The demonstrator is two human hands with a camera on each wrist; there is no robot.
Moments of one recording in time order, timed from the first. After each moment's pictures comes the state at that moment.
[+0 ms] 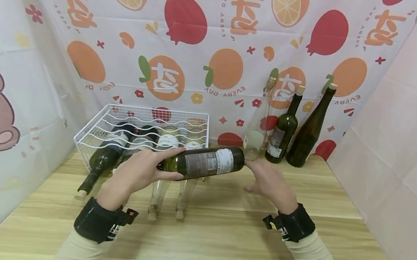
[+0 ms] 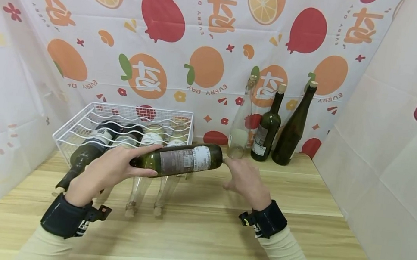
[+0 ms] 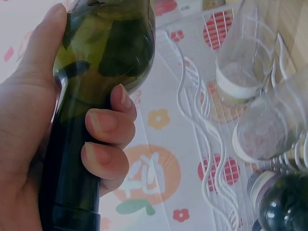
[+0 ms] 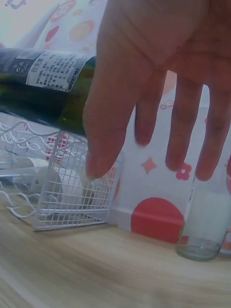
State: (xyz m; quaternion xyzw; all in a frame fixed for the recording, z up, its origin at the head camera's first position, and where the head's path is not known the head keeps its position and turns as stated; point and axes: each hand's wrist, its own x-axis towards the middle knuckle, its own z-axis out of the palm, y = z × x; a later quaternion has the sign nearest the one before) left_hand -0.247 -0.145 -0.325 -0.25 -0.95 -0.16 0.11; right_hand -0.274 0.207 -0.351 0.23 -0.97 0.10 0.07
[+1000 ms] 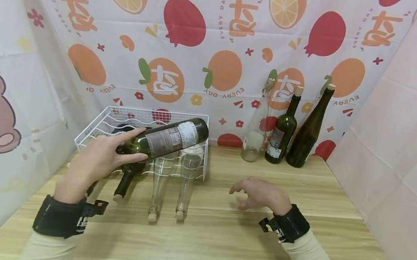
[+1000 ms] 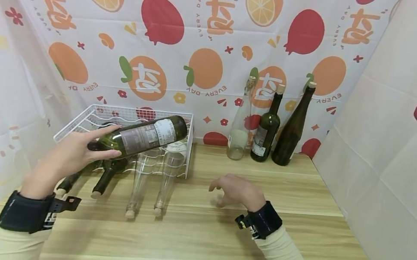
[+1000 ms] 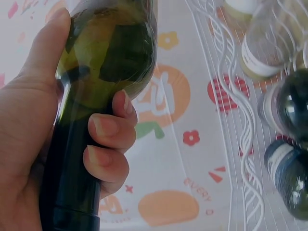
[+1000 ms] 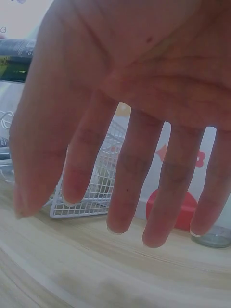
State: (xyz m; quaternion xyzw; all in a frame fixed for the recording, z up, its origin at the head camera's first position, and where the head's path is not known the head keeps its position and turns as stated) left_hand -0.243 -0.218 -0.299 -0.19 -0.95 -0.15 0.19; right_hand -0.270 0.199 -0.367 0.32 -0.93 0.11 -0.15
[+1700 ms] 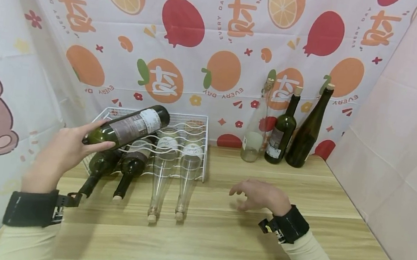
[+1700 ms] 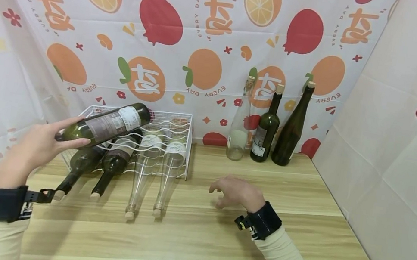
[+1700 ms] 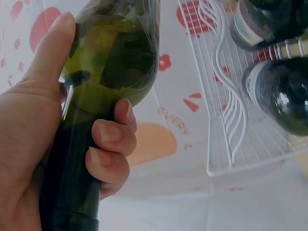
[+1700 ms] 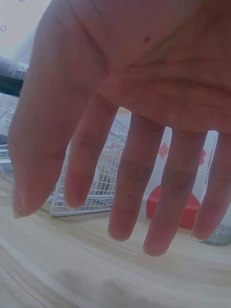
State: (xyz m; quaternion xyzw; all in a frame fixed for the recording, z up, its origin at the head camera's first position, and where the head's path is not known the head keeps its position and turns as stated) left_hand -0.264 -0.290 -0.298 -0.11 -0.96 -0.15 0.18; right_hand -0.269 0.200 -0.369 0.30 -0.93 0.11 -0.16
